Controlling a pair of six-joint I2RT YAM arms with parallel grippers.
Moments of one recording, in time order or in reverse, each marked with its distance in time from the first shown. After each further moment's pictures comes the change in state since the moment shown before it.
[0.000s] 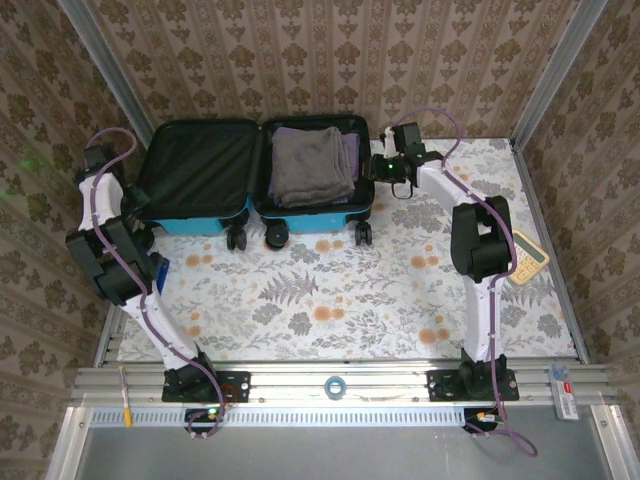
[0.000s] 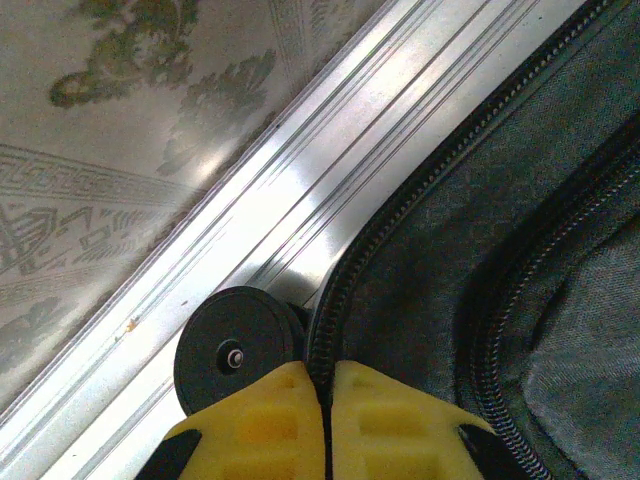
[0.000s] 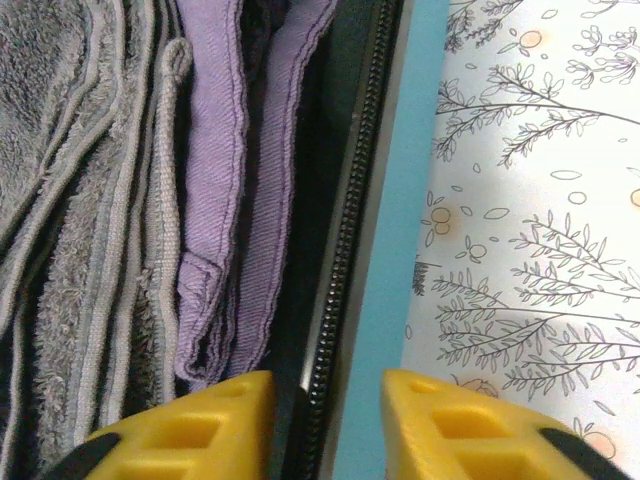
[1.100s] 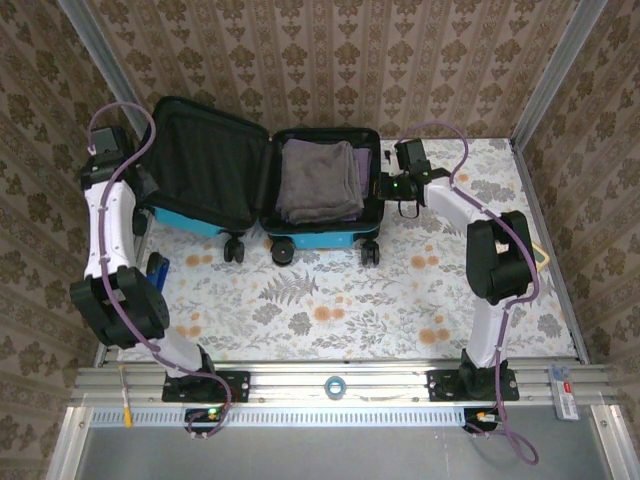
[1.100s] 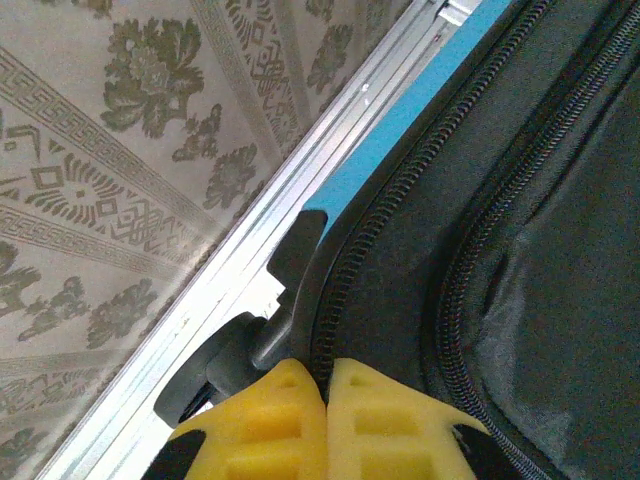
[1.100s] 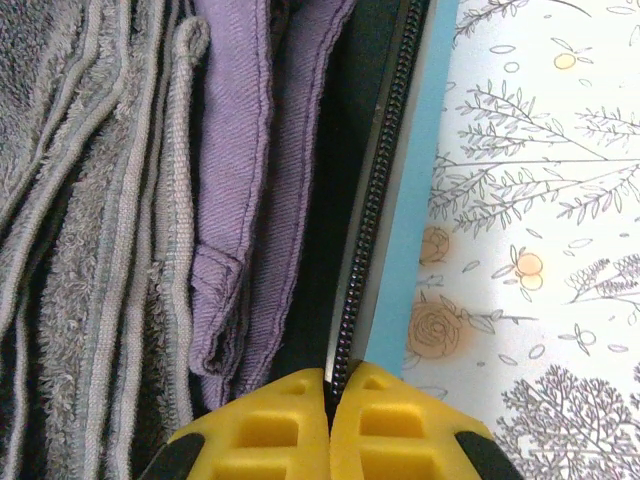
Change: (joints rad) left arm -0.177 -0.420 -0.130 -0.022 -0.150 0.041; right arm 0.039 -0.251 -0.328 0.029 0.109 -0.010
